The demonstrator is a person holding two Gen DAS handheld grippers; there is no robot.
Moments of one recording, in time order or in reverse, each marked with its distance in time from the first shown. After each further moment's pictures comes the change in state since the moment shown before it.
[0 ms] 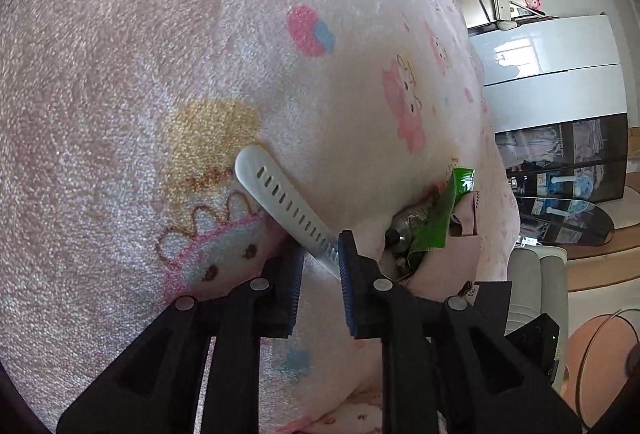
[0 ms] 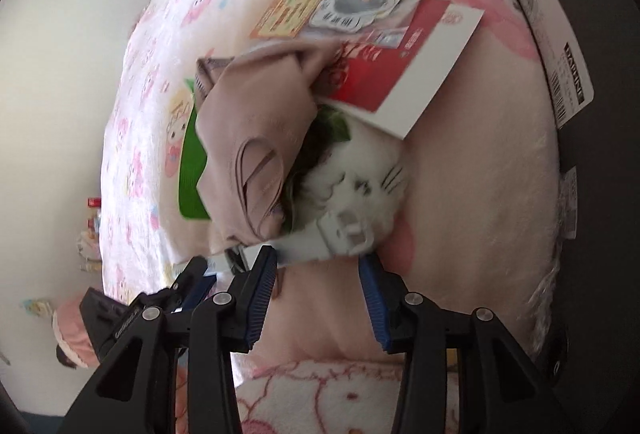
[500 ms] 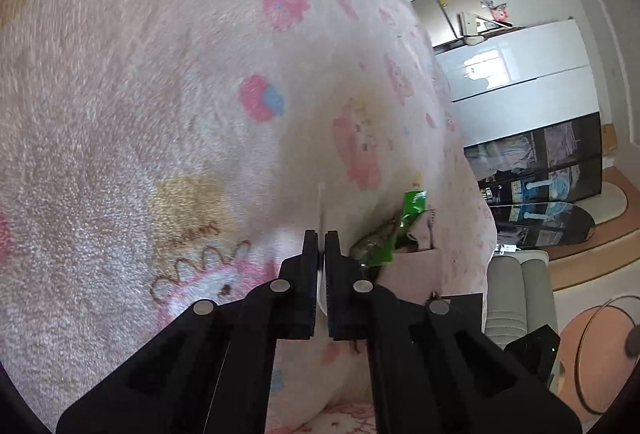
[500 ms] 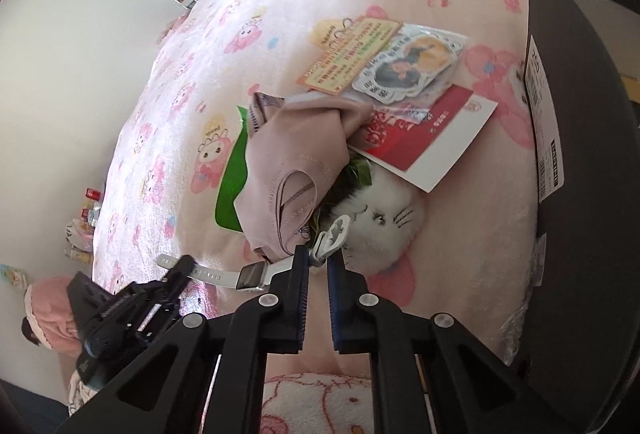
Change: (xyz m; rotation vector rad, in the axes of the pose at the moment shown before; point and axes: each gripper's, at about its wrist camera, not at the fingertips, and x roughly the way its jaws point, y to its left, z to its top) left arm -0.032 -0.026 0.011 0.082 -0.092 -0.094; right arm -0.031 0.022 -0.002 -0.171 -0.156 -0.018
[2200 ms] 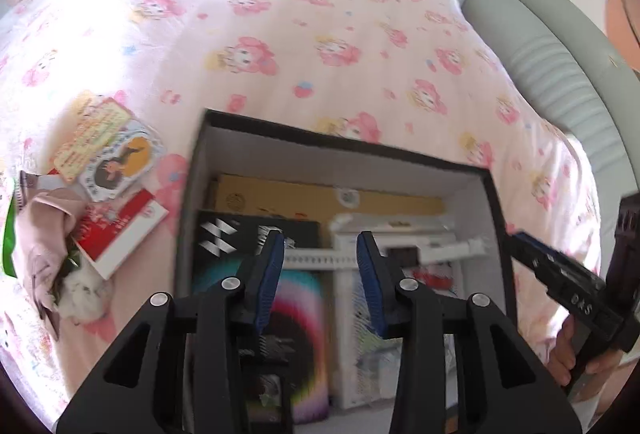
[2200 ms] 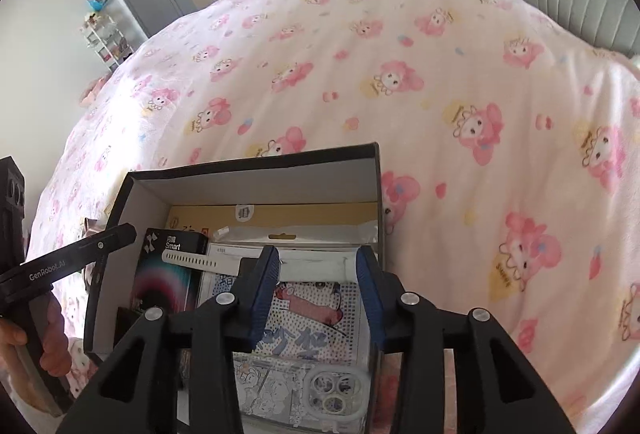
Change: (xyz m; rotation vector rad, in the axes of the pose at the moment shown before) left arm 0.138 -0.328 -0.249 0.879 0.449 0.153; right arm -0.275 -0.274 0.032 0.002 -0.245 -0.352
